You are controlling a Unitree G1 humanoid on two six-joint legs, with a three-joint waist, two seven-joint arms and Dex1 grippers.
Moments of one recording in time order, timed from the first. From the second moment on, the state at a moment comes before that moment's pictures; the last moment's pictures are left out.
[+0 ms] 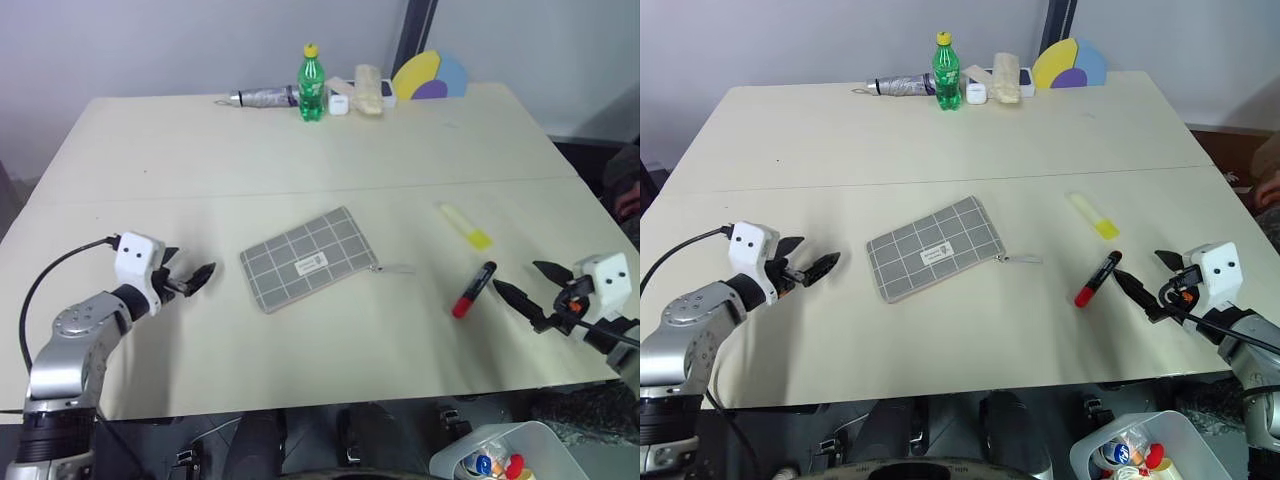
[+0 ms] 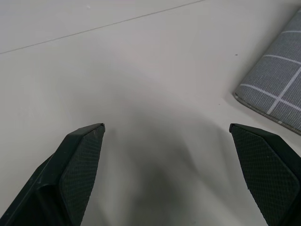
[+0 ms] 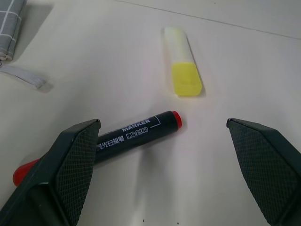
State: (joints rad) left arm -0.07 0.60 0.25 -0.13 -0.38 0.48 -0.58; right arm 0.17 -0.70 -0.52 -0.19 0.44 0.40 0.75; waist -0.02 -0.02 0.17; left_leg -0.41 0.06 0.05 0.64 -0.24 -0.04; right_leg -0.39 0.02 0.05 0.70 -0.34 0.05
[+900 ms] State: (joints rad) left arm -0.06 0.59 0.15 -0.17 -0.27 0.32 -0.59; right arm -0.03 -0.62 -0.30 -0.27 0.43 0.43 0.63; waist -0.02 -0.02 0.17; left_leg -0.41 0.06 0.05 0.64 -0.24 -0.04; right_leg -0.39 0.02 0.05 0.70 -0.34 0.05
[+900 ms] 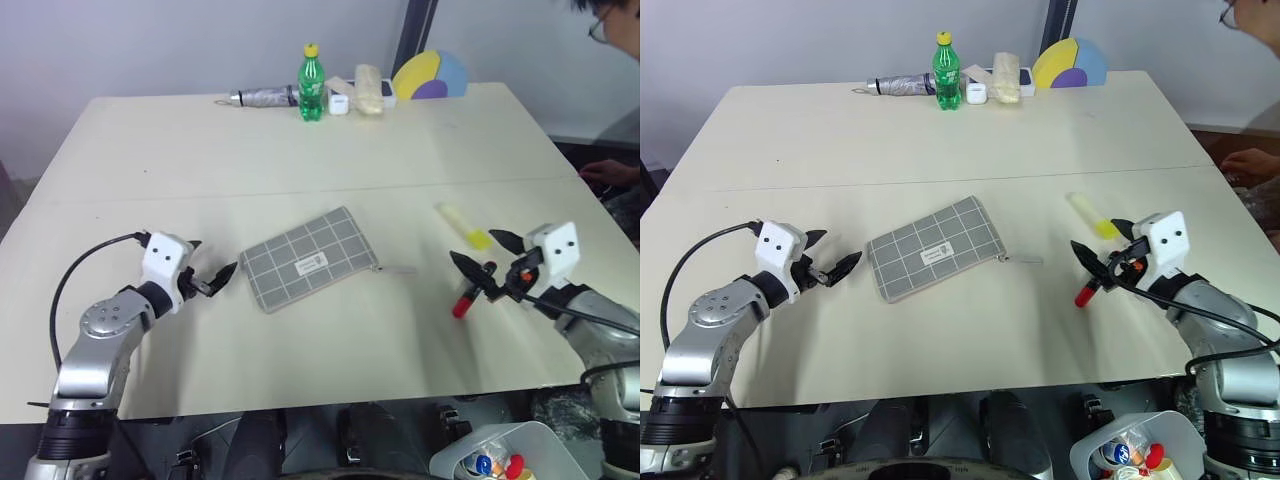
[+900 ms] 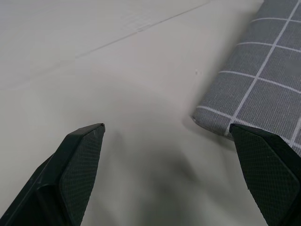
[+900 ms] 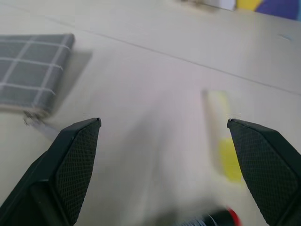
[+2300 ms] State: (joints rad) left arm -0.13 0.74 -0.15 0.09 0.14 -0.62 -0.72; right arm -0.54 -0.35 0.22 0.16 -0.02 0.49 0.48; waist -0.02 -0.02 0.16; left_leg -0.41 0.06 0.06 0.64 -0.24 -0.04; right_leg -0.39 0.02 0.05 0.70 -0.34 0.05
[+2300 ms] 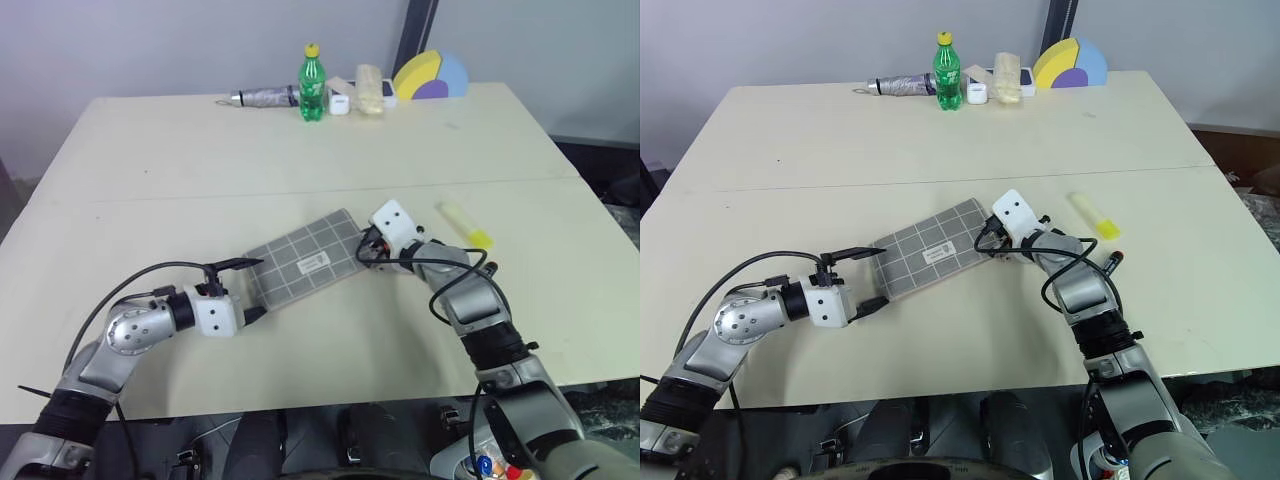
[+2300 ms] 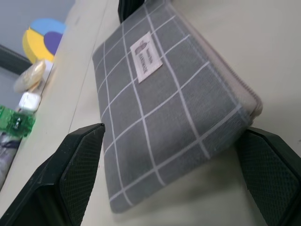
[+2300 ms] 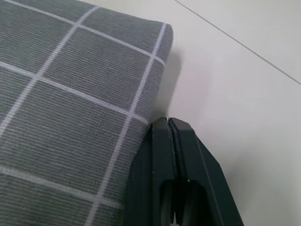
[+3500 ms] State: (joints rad) left arm -0.18 0.58 -0.08 -0.23 -0.43 0.19 -0.72; right arm -0.55 -0.51 -0.04 -0.08 0.08 0.54 0.55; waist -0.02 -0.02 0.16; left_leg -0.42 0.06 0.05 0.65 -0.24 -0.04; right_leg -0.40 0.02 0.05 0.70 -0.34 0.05
